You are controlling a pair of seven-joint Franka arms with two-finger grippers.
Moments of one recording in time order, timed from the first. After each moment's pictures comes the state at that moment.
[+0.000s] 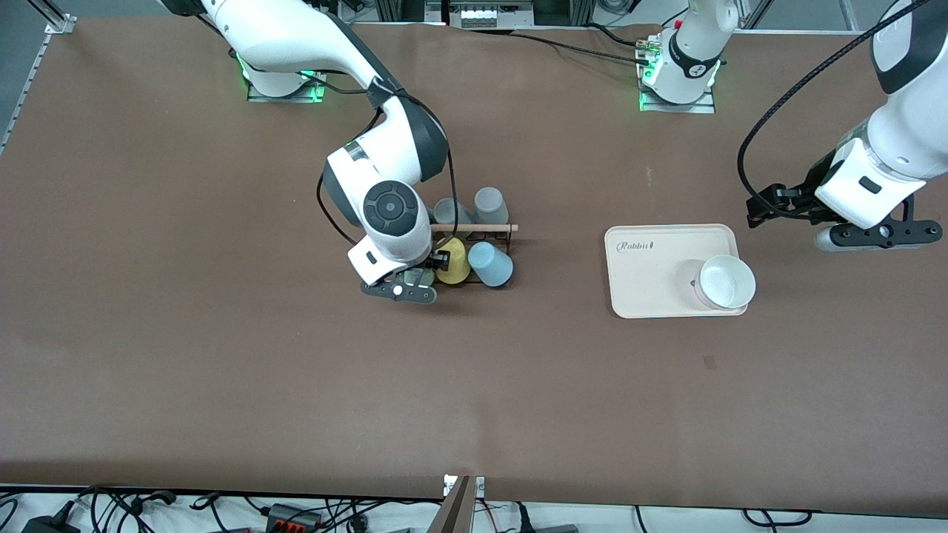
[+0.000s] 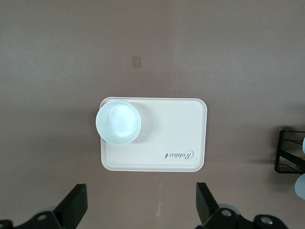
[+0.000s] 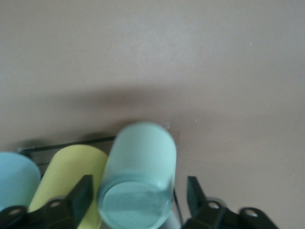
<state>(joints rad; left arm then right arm) 0.15 0.10 -0.26 -1.60 0.02 1.66 -0.19 0.59 0.71 0.02 -1.28 -0.01 1.88 0.73</state>
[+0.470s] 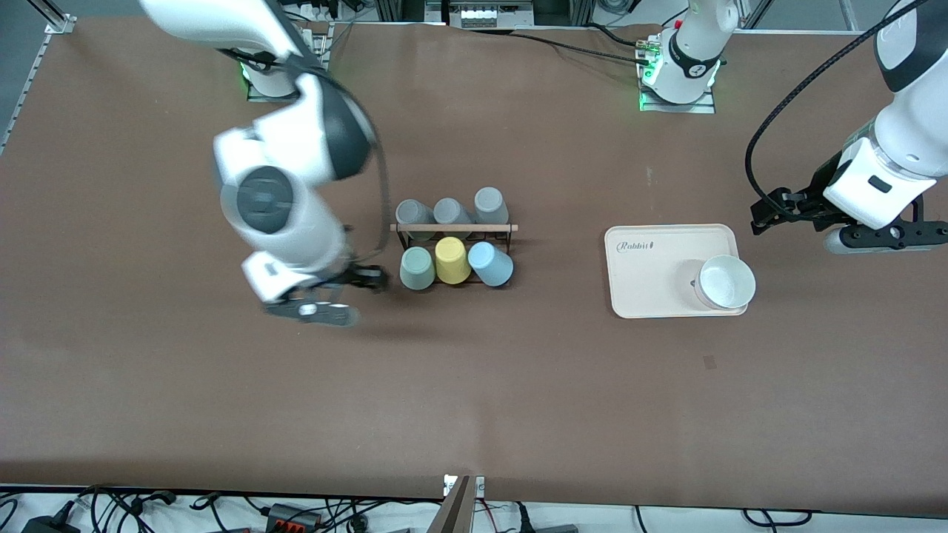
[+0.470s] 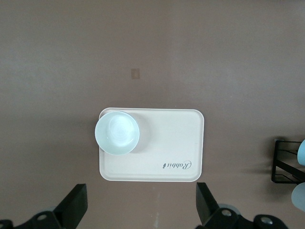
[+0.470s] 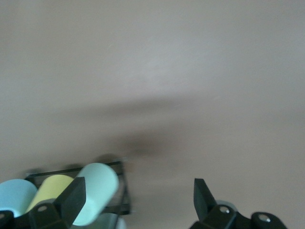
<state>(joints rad) 0.15 0.09 -0.26 -1.60 0.01 1.70 -0.19 0.41 0.58 0.00 -1.16 -0.01 1.72 0.56</state>
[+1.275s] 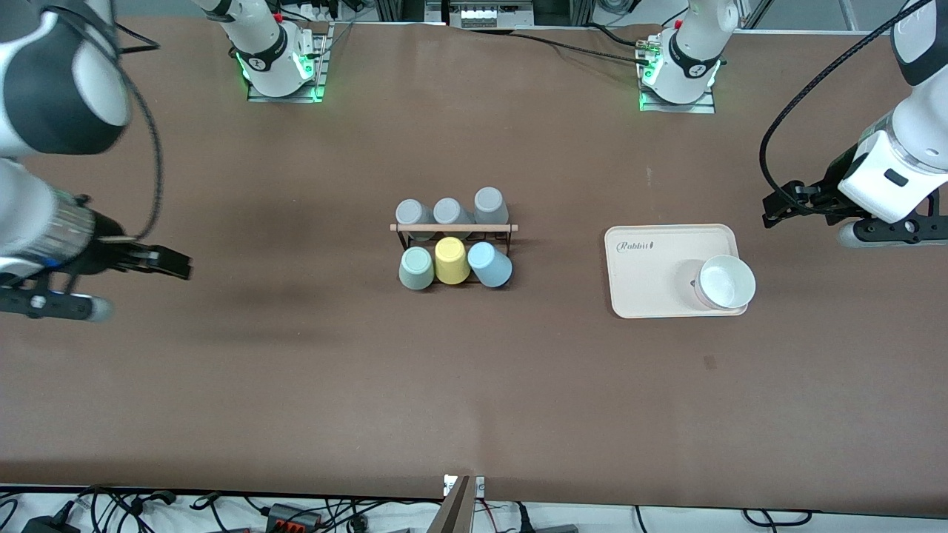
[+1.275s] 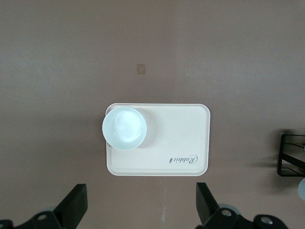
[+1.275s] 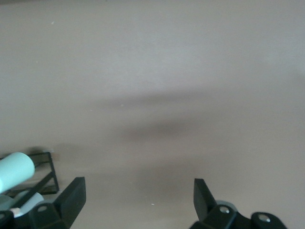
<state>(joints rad) 0.17 0.08 -0.26 -1.60 0.01 1.68 -0.15 0.09 0.42 0.00 -1.15 -0.01 1.52 0.20</state>
